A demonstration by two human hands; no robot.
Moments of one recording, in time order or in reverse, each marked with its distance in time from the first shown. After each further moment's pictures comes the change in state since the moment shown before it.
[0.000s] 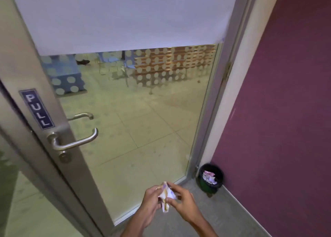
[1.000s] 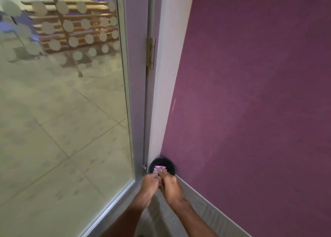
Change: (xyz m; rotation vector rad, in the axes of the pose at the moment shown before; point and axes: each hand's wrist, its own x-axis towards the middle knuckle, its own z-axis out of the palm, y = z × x) left_hand 0.263 0.013 0.311 0.636 -0.170 -0.021; right_hand 0.179 0.144 -0.255 -0.401 0.194 0.330
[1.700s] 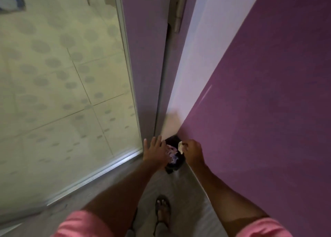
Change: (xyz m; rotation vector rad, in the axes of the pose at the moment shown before) left_hand 0.180 0.026 0.033 1.106 0.038 -0.009; right_hand 0.230 0.104 -0.050 -0.202 -0.113 0.013
